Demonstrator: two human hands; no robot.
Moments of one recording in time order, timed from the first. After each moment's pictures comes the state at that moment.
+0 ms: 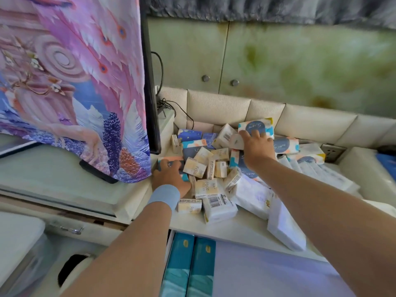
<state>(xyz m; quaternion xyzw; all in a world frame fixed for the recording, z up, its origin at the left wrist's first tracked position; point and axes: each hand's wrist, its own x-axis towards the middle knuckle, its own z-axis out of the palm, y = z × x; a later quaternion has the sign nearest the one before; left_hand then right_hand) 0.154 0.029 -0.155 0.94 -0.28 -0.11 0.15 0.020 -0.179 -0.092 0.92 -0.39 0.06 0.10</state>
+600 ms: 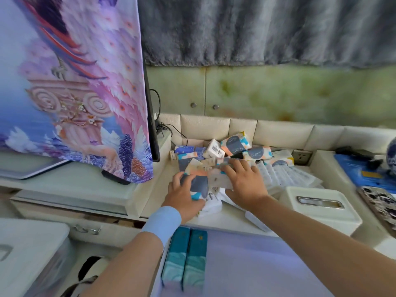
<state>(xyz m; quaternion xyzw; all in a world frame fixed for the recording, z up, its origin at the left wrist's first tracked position) 0.031 0.099 -0.084 0.86 -0.40 -0.14 0.29 -0.103 -0.072 -0.072 0.95 -0.22 0.17 0.11</state>
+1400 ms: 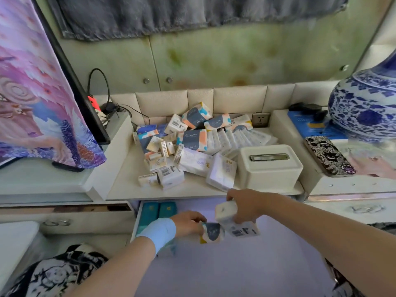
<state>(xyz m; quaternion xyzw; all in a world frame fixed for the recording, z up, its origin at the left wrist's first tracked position) -0.090 0.086 -0.153 0.76 -0.42 -0.48 0.09 -0.260 -0.060 -0.098 0.89 -0.32 -0.25 -0.22</state>
